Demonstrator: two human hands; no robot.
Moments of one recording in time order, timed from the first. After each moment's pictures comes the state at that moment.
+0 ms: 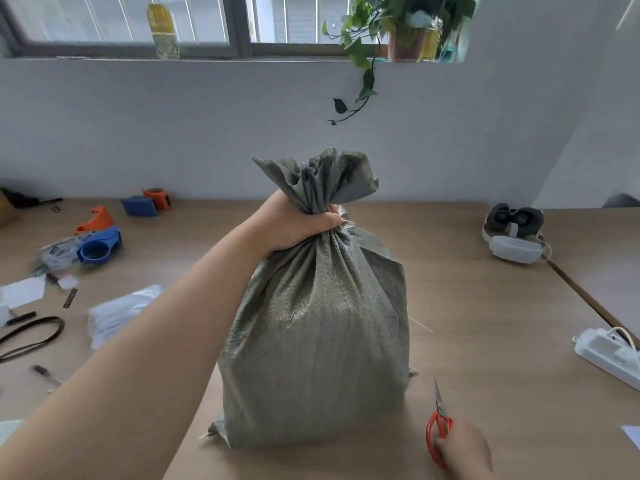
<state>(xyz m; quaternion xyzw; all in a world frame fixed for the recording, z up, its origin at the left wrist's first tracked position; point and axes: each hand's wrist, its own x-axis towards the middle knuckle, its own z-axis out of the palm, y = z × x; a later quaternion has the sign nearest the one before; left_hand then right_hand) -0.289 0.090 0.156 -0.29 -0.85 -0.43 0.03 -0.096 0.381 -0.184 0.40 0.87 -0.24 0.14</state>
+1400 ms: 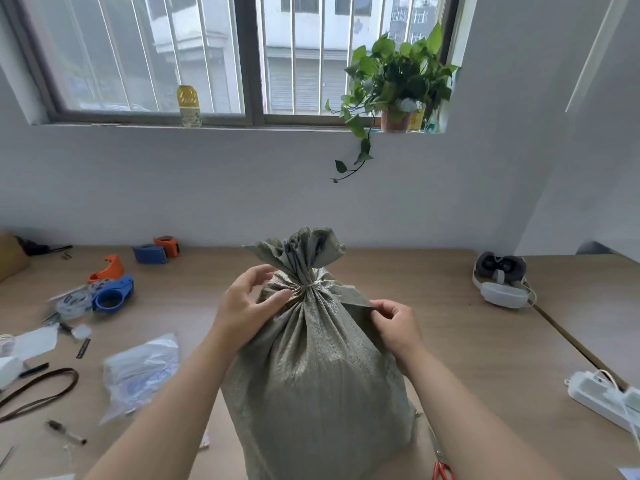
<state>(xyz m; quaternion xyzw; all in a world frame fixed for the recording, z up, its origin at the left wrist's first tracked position) -0.271 -0.019 0.116 -0.15 -0.81 -0.56 0.09 -0.233 0.252 0.062 0.11 0.75 -0.64 -0.16</state>
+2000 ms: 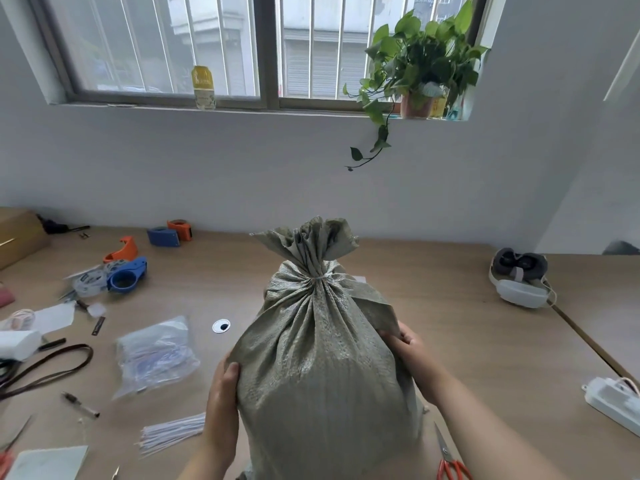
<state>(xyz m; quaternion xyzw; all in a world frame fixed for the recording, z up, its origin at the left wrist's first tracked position) -0.192 -0.047 -0.021 0.03 -0.63 -0.78 0.05 -0.207 0.269 0.028 0.07 0.70 -0.71 0.02</state>
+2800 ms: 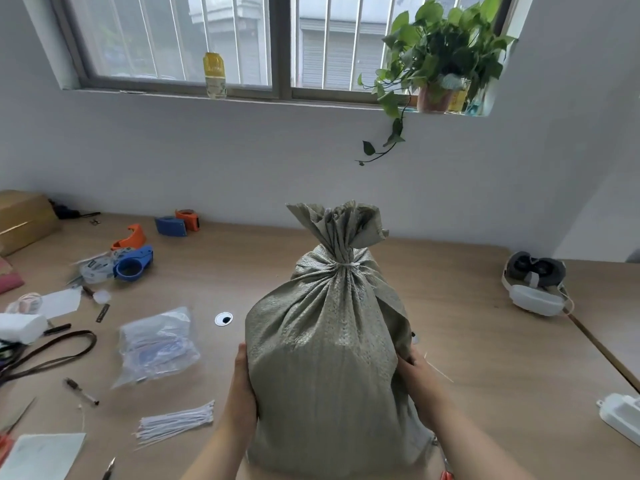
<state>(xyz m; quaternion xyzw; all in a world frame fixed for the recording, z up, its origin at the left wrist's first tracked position) -0.209 -0.003 -0.016 0.14 -0.54 -0.83 -0.07 -0.199 0.269 0.005 0.10 0.69 -0.71 0.03</state>
